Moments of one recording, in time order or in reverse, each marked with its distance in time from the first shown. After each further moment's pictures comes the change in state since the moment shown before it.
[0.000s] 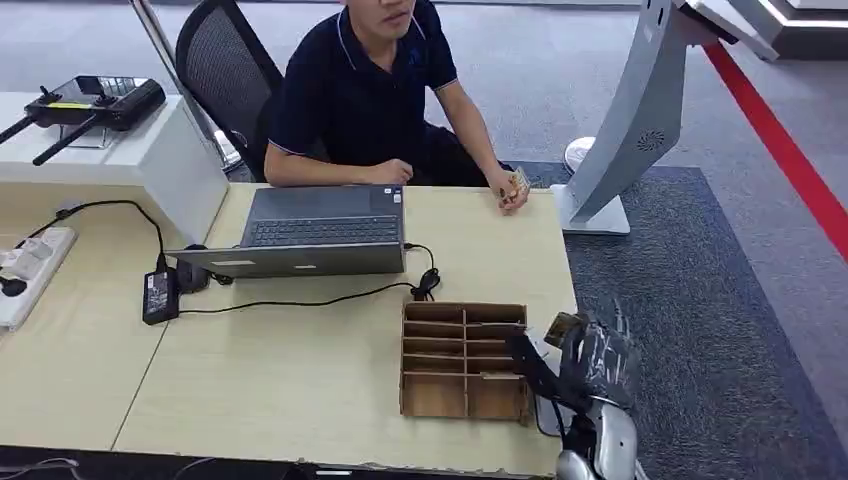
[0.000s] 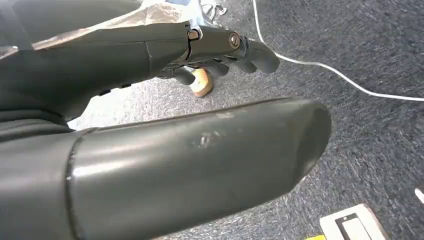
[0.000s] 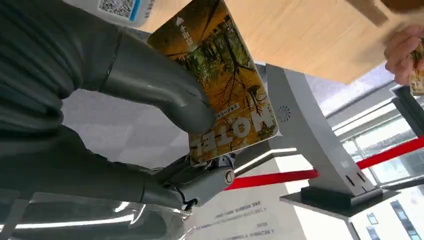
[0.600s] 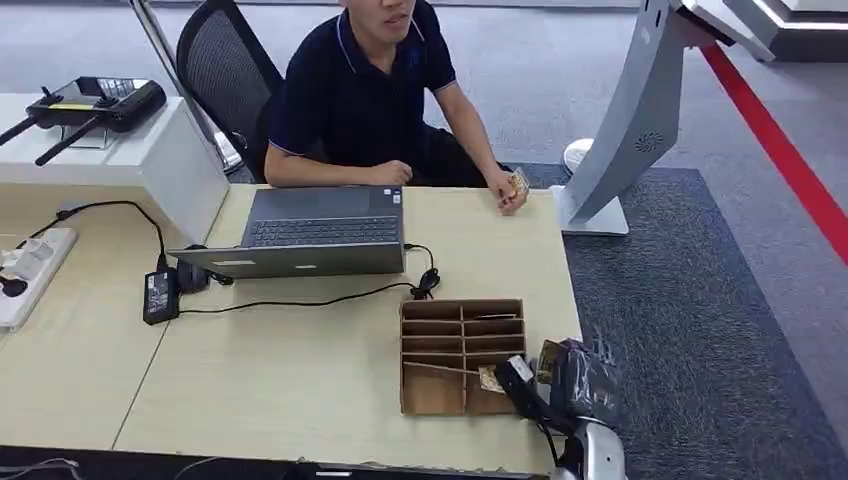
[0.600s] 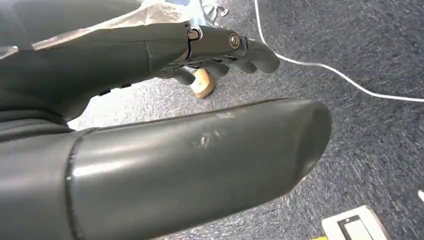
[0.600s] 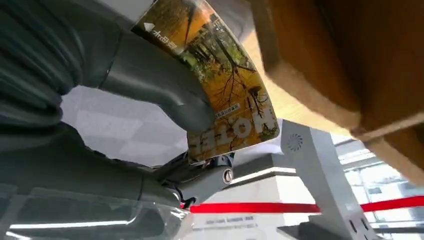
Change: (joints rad) left arm 0.000 0.000 0.000 0.000 -0.006 0.000 0.013; right arm -0.019 0.047 -0.055 0.259 0.059 -0.003 -0.078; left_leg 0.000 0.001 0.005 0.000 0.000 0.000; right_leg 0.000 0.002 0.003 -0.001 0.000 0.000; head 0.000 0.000
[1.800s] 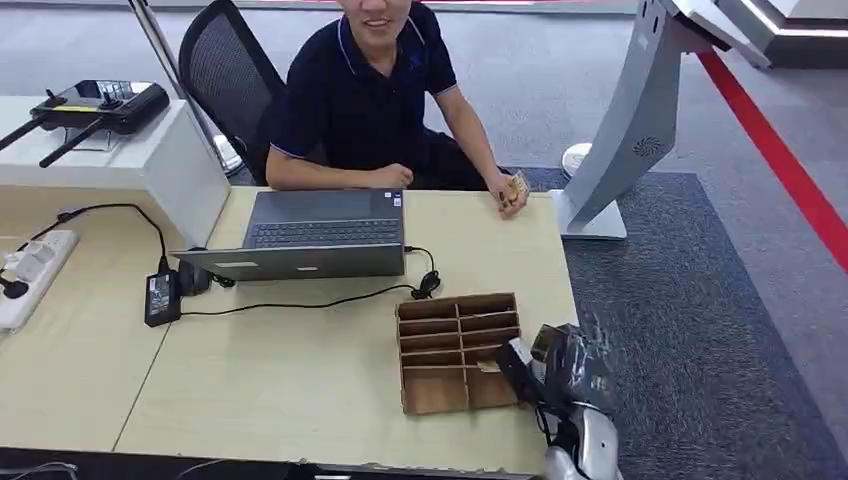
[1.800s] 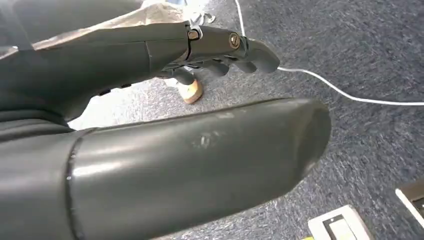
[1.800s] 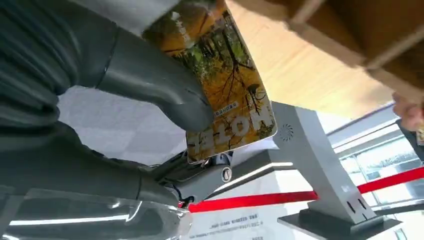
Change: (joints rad) left arm -0.016 0.000 -0.040 0.000 -0.004 -0.020 0.000; right arm -0.016 0.120 -0.159 -0.034 -0.003 -0.005 -0.163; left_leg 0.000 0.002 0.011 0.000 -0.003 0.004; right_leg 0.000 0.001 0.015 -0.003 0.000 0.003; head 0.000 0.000
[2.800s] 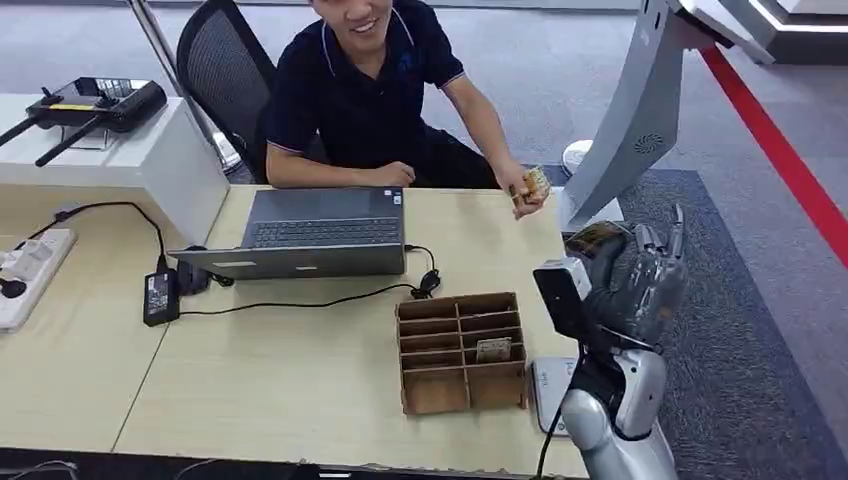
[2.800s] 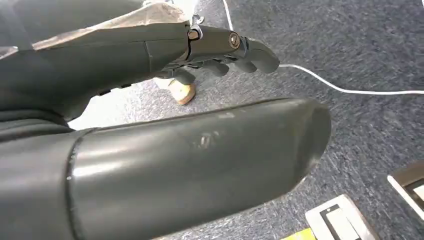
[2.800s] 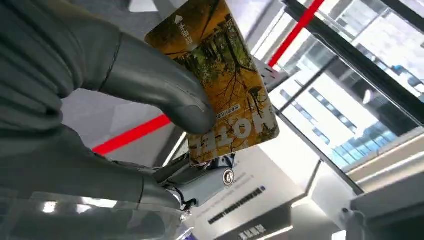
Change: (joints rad) left arm 0.002 0.001 -0.028 0.000 0.001 -0.028 -0.020; right arm -0.061 -0.085 0.119 -0.617 -0.019 0.002 0.163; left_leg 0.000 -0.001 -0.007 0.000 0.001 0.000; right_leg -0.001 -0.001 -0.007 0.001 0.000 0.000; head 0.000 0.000
